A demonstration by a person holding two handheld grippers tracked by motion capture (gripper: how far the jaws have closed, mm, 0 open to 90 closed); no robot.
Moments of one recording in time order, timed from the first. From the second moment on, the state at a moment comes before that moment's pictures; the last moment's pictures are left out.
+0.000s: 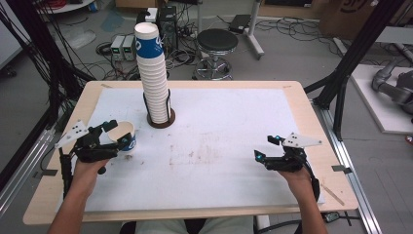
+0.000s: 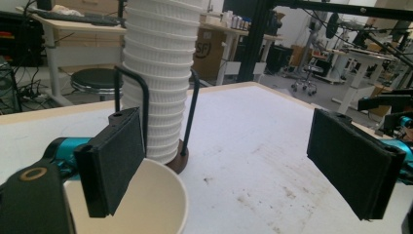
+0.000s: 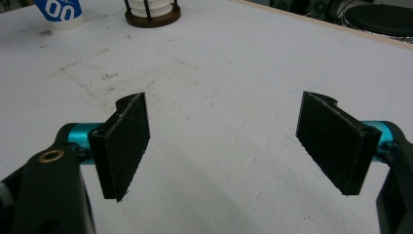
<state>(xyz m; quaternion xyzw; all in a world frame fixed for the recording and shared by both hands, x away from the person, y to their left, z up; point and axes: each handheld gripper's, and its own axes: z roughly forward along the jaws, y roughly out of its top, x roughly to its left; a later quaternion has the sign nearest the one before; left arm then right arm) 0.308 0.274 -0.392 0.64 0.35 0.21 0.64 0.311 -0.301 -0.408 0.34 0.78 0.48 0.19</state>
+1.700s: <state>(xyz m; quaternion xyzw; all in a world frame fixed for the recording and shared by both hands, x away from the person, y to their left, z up) 0.399 0.233 -0.230 0.69 0.30 0.25 0.61 0.306 -0.302 -0.411 0.33 0.79 0.48 0.17</state>
